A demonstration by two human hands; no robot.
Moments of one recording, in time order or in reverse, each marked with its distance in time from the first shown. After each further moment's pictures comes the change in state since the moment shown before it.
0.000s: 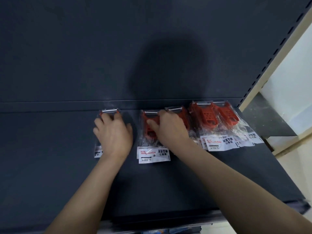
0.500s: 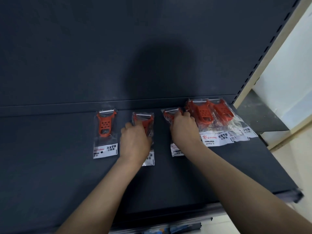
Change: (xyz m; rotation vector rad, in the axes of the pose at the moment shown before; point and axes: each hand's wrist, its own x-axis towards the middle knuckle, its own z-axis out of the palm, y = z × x) left_hand -0.024 0.030 0.005 -0.009 -0.296 0.154; right_hand -0.006 0.032 0.005 -0.156 0.034 0.216
